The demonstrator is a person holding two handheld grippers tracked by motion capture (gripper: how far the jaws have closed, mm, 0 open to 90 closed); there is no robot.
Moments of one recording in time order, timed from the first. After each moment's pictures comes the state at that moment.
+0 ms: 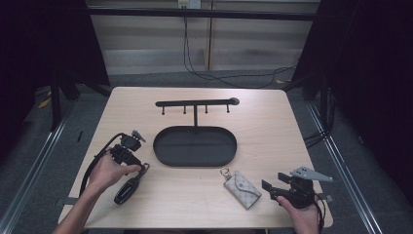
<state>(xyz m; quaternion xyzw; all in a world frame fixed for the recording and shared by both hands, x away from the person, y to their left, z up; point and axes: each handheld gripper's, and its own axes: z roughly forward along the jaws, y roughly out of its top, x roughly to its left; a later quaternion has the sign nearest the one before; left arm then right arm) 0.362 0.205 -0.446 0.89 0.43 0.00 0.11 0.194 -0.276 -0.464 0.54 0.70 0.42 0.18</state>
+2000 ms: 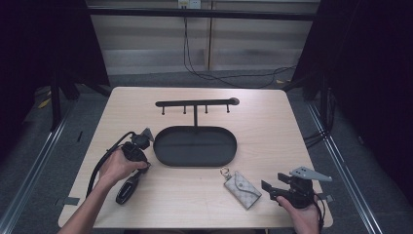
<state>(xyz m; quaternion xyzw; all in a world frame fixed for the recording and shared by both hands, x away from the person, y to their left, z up) 0.381 0.185 -0.456 0.90 0.44 -0.03 0.04 0.195 -0.275 -0.464 0.55 0.71 0.41 0.18</state>
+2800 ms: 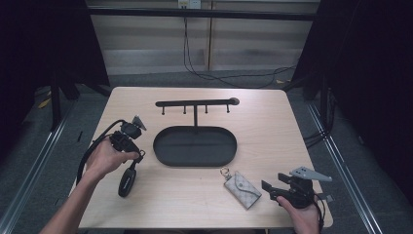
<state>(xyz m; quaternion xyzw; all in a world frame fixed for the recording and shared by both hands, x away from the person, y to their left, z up) 0.377 0.199 -0.400 0.90 0.42 -0.01 0.09 0.194 -0.275 -0.465 0.55 0.71 0.41 0.18</state>
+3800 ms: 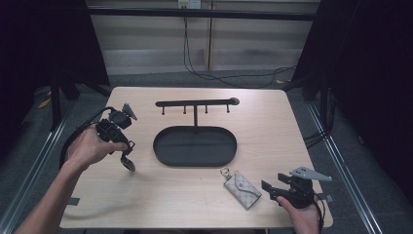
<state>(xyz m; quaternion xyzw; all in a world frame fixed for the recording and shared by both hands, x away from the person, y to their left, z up) 0.373 0.211 -0.344 0.91 0.41 0.02 0.08 0.195 -0.275 -0.465 0.55 0.71 0.41 0.18</state>
